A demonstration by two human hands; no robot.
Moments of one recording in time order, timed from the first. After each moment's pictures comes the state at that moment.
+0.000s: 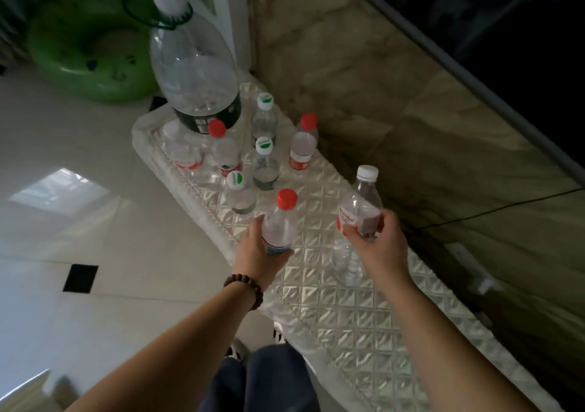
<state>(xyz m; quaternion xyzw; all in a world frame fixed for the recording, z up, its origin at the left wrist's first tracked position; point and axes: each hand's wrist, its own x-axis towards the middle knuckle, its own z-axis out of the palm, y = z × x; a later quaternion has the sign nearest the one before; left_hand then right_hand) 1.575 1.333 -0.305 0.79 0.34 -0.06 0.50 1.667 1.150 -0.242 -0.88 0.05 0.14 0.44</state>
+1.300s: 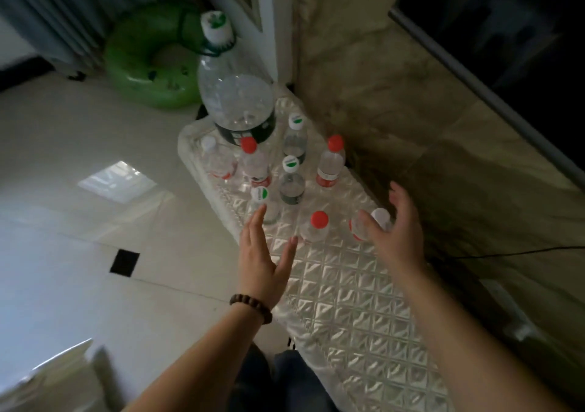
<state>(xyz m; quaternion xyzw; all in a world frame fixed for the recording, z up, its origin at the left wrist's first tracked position) 1.572 1.331 -0.243 0.81 0.33 0.12 0.46 1.720 1.174 -0.227 -0.88 -0.08 0.12 0.45</state>
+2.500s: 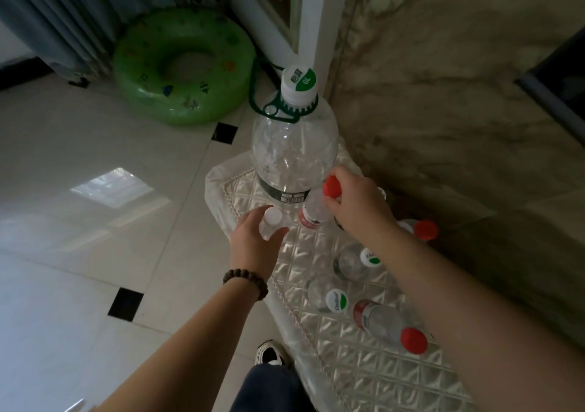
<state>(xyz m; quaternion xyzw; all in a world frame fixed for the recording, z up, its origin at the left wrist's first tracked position) 1.678 1.557 -0.297 0.78 0.42 0.11 0.45 1.819 1.451 -0.226 -0.92 -0.29 0.20 0.21</state>
